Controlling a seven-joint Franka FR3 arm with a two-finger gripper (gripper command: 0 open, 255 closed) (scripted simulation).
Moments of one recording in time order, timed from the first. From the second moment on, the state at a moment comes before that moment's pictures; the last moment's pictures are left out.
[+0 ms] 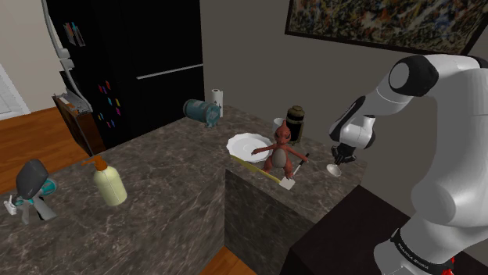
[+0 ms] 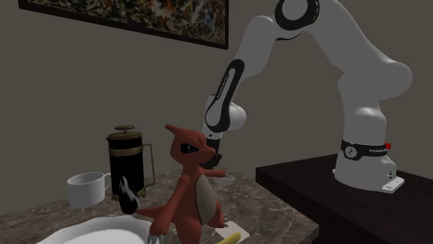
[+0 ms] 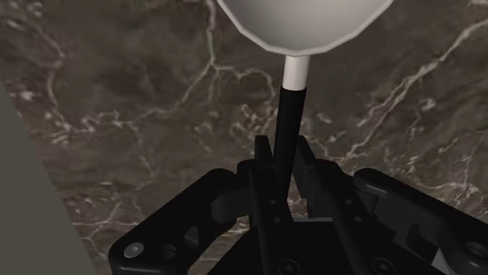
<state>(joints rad) -0.56 0.61 -0.13 -2.22 0.44 2.96 0.24</state>
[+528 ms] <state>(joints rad) -0.50 0.51 -0.19 -2.26 0.41 2.89 0.28</state>
